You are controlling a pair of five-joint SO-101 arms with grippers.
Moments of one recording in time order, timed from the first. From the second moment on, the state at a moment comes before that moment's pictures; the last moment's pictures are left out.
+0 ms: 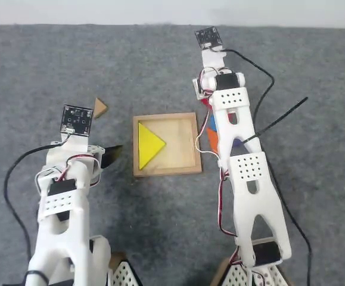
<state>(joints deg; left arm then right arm) -21.0 -37.3 76.0 17.8 -16.0 -15.4 79.9 -88.2 74.5 7.3</state>
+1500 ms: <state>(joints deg) -21.0 -37.4 77.2 17.8 -16.0 -8.3 33.1 -36.9 100.4 21.1</state>
